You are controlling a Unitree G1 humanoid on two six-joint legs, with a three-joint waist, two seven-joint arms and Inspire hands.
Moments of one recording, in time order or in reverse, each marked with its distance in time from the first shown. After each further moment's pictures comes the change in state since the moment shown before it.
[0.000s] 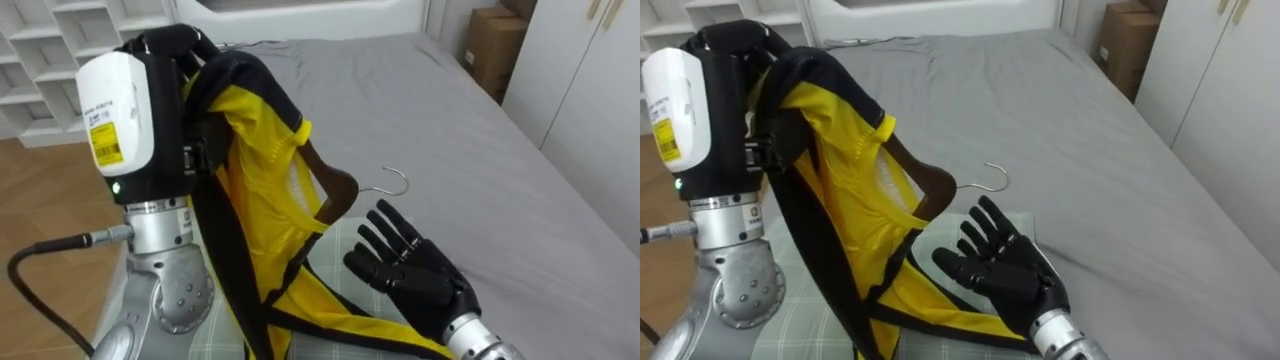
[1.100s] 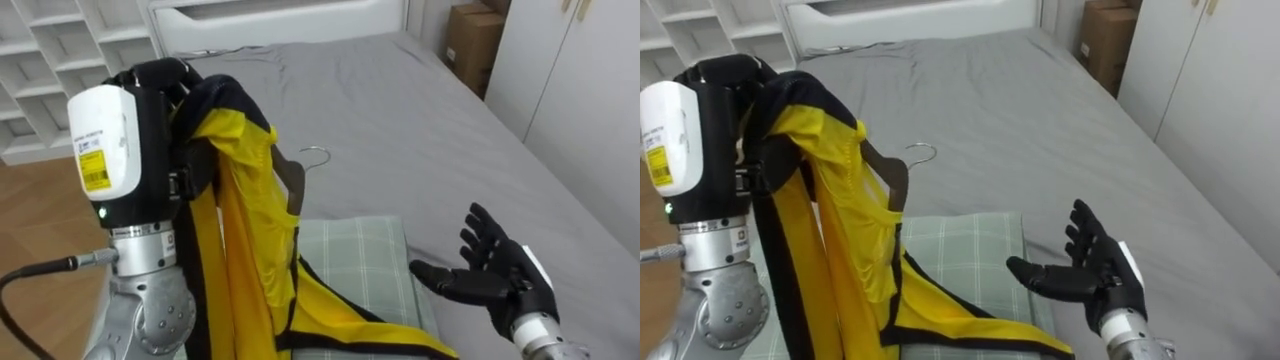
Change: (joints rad) left arm 0.101 0.021 0.061 0.071 0.017 -0.116 0.005; right arm 0.052 -0.040 -0.195 -0.034 -0.539 -0.045 -0.254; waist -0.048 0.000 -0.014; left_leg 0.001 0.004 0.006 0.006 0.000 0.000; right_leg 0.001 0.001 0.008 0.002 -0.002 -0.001
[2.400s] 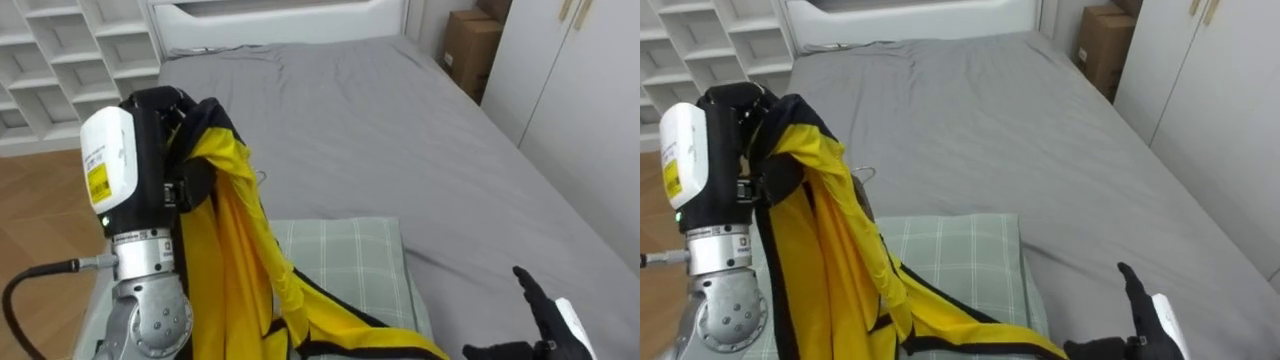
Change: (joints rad) left arm 0.011 -0.002 0.002 0.074 -0.132 0.016 -0.056; right arm 0.096 -0.016 -0.101 0.121 -0.653 -0.001 -0.187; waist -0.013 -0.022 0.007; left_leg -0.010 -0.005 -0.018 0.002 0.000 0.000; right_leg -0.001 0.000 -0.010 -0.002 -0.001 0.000
